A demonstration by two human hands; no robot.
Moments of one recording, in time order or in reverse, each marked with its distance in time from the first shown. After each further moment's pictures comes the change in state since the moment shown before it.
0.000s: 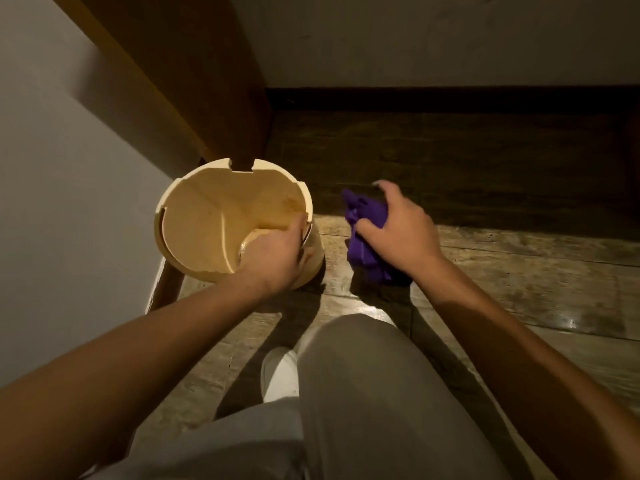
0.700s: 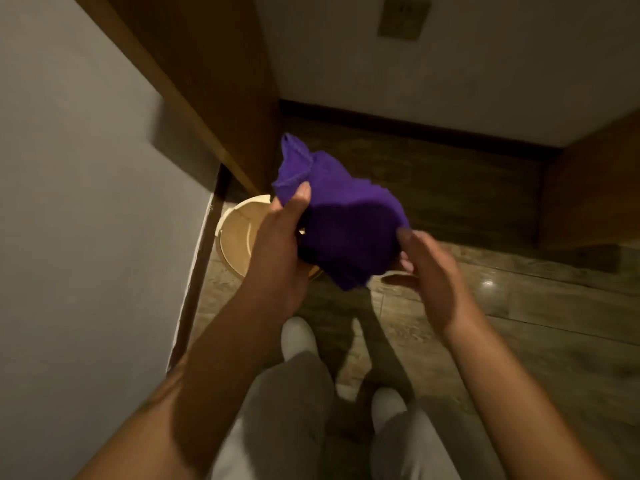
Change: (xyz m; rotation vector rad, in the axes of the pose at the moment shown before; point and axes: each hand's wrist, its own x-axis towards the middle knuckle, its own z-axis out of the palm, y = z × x) left_hand -0.064 0.031 -0.280 -2.049 0.022 -0.465; right_hand -0.084 -0.195 -0.195 0.879 -0.117 0.417
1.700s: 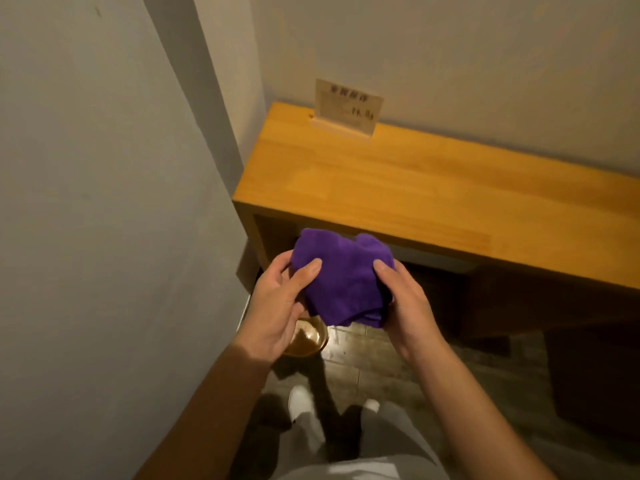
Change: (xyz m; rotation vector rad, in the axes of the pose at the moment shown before) left_hand -0.233 0.329 0.099 -0.046 -0.155 0.084; right_hand -0.227 -0.384 0.074 0.327 -0.073 -0.081
